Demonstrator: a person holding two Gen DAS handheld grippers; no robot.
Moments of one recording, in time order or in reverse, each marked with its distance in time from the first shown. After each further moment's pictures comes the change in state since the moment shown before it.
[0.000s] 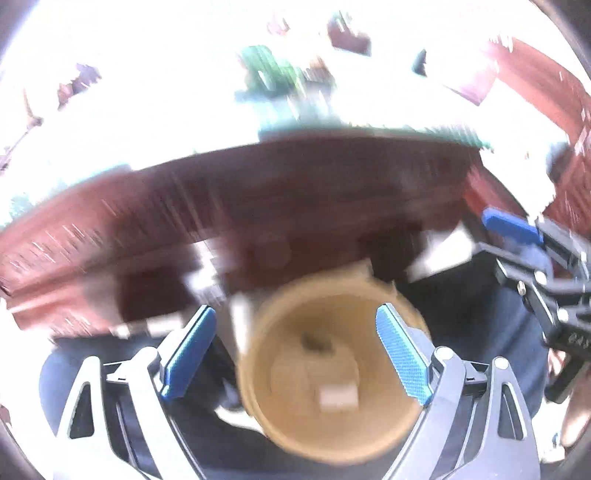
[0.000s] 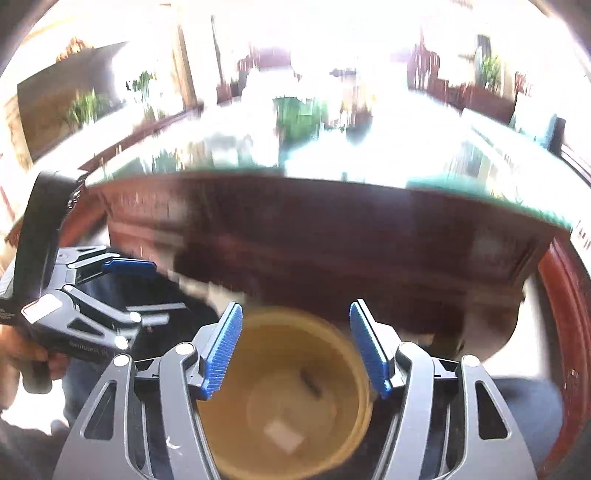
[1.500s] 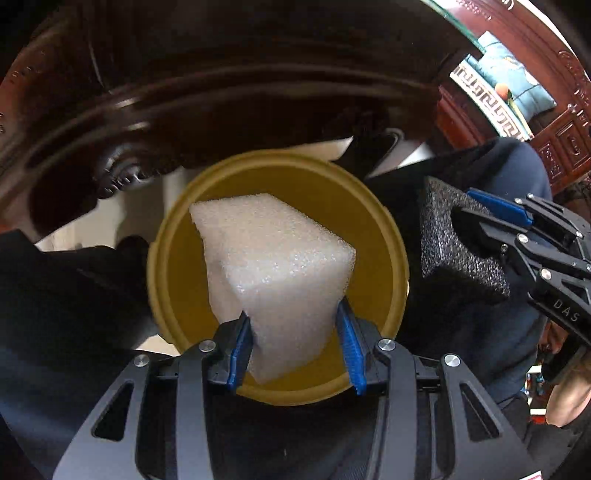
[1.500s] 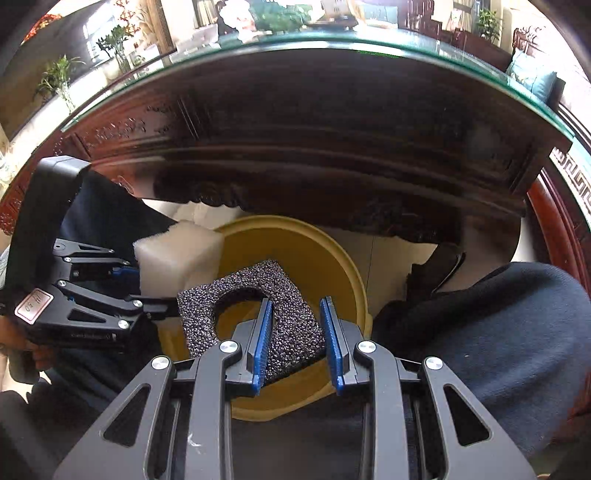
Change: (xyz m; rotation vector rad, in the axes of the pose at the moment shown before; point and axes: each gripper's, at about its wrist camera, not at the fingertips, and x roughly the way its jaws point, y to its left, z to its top) left arm 0.076 -0.029 -0.087 0.015 0.417 -0.235; right arm 0.028 0.002 -0.081 0.049 0.365 -0.050
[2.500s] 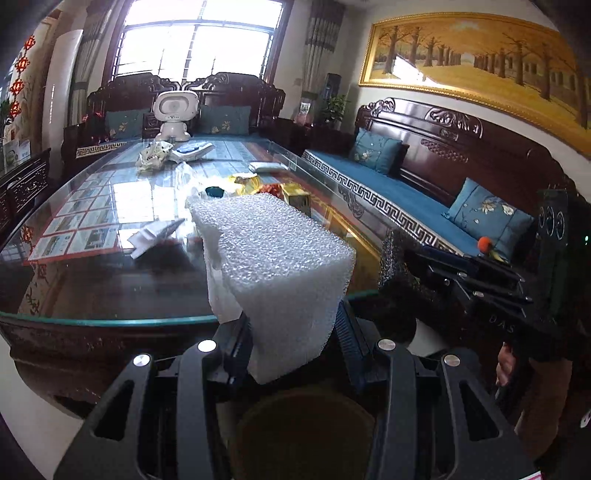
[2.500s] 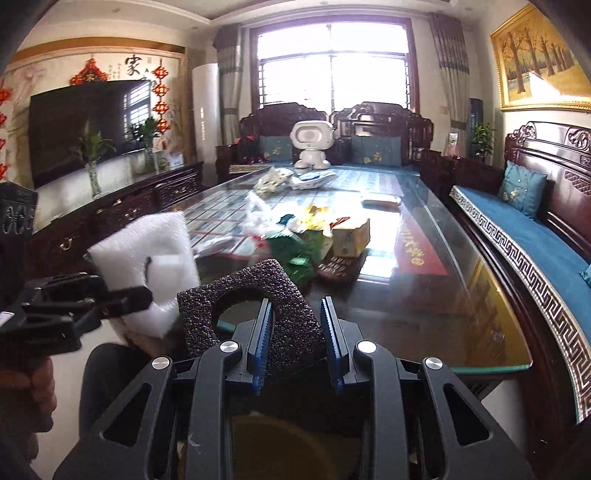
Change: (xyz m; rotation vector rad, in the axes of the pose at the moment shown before) left arm -0.232 -0.031 0.054 0.010 -0.708 0.090; right arm -0.128 0.009 0.138 -0.109 -0.513 0.024
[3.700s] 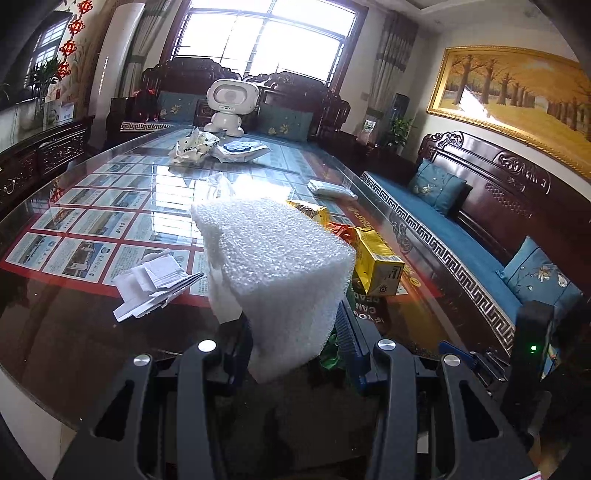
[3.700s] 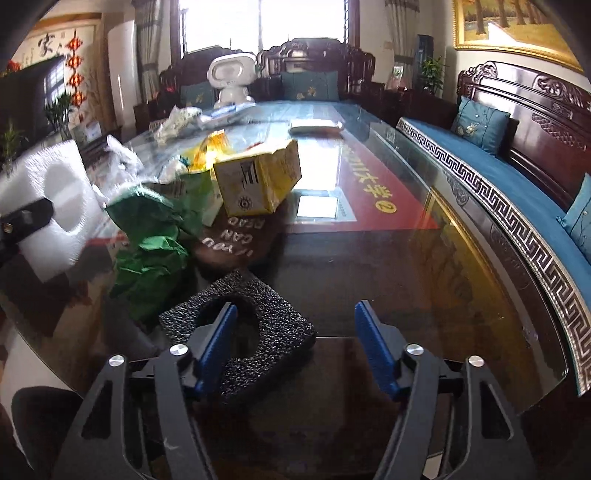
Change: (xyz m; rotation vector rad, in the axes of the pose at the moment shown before) left arm 0.137 0.068 0.095 -0.204 -0.068 0.159; right arm 0.187 -0.079 0.011 0.136 0.253 -0.258
